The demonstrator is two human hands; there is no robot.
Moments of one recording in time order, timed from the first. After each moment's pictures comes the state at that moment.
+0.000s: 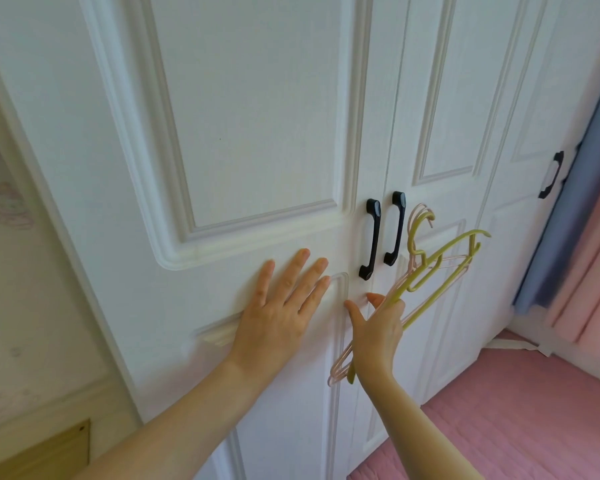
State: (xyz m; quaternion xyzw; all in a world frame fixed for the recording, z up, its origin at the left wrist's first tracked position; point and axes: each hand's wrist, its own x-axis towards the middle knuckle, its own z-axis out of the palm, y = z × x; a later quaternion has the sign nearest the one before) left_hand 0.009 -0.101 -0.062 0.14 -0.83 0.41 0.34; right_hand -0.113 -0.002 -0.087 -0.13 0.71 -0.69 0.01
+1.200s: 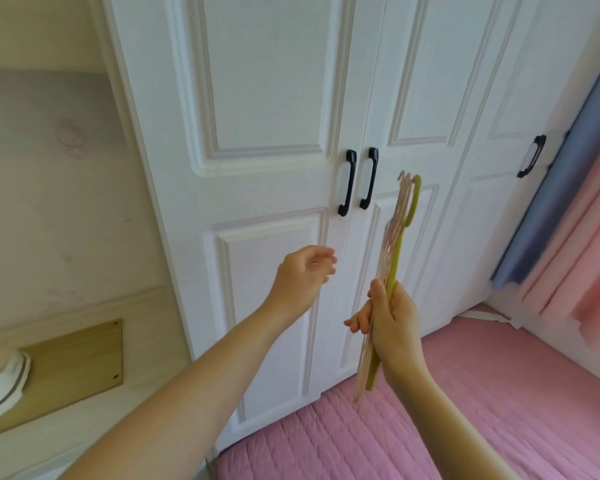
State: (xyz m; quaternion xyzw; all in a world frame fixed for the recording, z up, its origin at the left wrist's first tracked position) left_hand 0.048 0.056 -0.047 0.23 -0.75 -0.52 0.33; right_hand -0.025 0.186 -0.069 -0.30 0.62 -0.71 0.14
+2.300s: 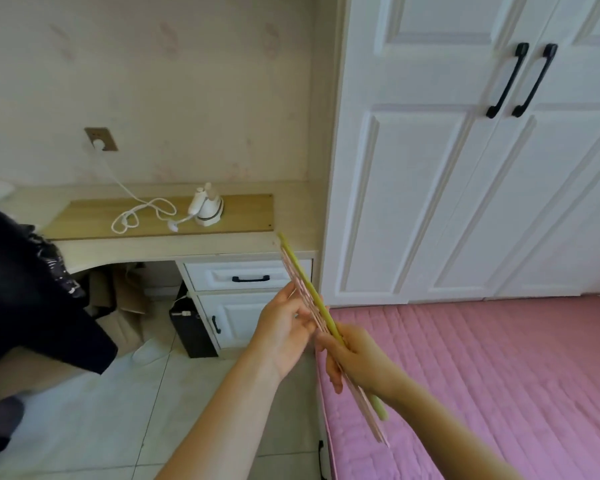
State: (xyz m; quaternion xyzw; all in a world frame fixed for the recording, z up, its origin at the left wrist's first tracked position) left_hand 0.333 0.266 -0.168 0.36 -0.21 -0.79 0.44; right_hand 0.203 0.326 -0.192 -0.57 0.58 -0.34 0.47
